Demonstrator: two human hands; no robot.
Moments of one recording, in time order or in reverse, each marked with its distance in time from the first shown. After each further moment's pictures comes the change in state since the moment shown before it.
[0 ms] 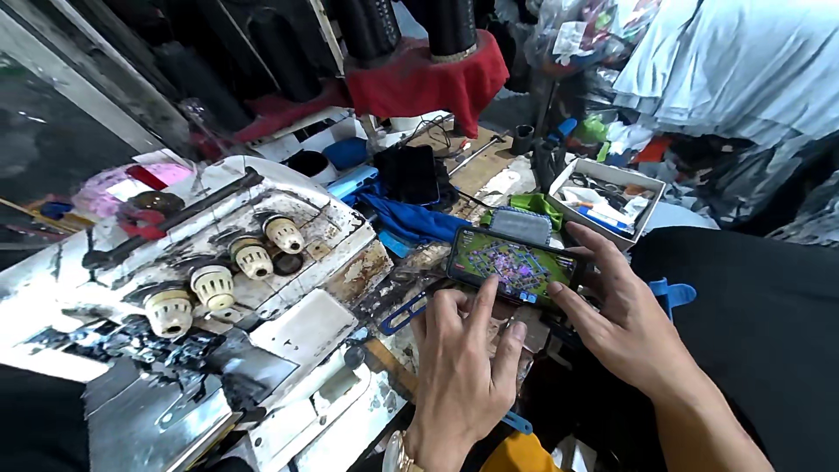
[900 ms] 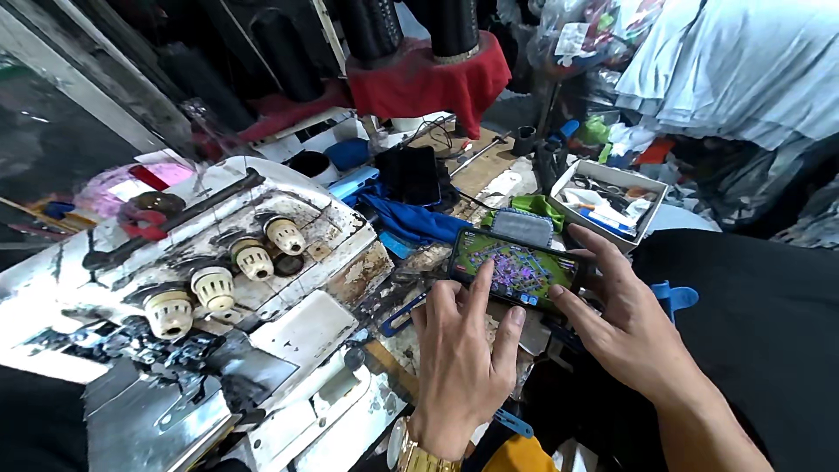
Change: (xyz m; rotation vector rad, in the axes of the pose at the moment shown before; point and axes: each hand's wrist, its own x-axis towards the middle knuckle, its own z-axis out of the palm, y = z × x) left_hand 0.013 0.002 0.002 -0.012 0.039 -0.042; right_hand 0.001 0.001 0.000 0.016 0.001 -0.013
